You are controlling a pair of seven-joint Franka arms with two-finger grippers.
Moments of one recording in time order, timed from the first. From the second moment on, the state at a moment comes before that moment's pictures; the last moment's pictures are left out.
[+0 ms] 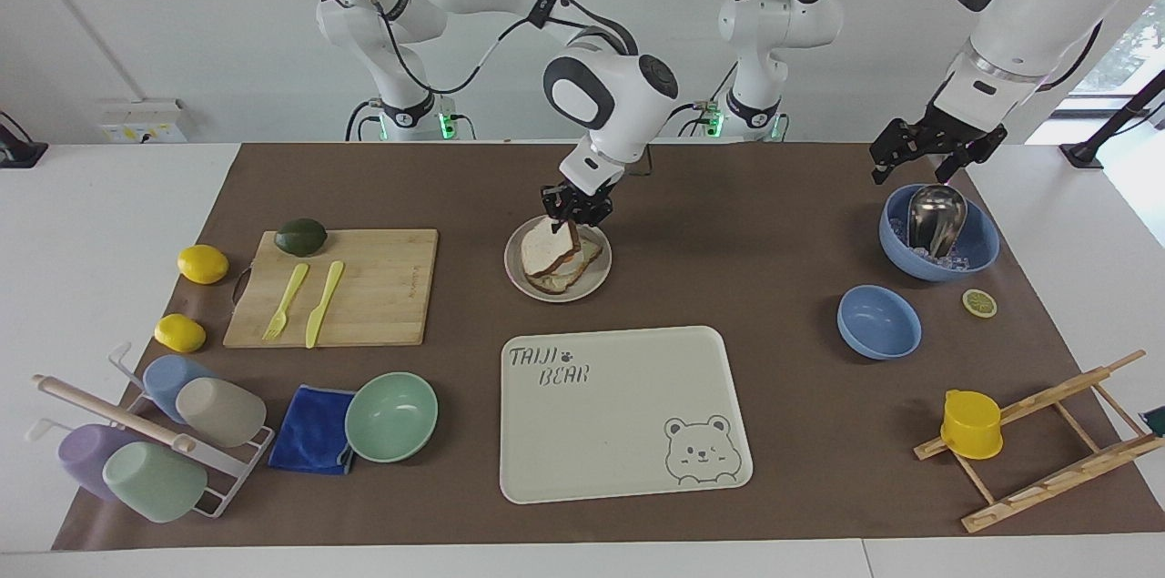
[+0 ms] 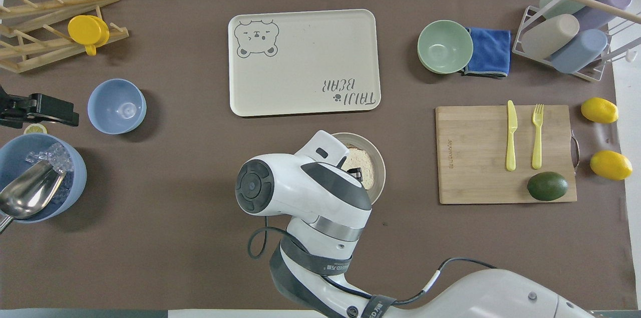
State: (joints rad) left arm -0.11 -0.04 0.07 -1.67 -0.02 1.60 0.01; right arm 0.13 0.44 0.77 -1.73 -0.59 1.70 0.96
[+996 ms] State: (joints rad) left arm -0.11 -0.05 0.07 -1.70 -0.02 1.60 0.01; right arm 0.10 0.44 0.77 -1.80 -0.53 1.97 1.01
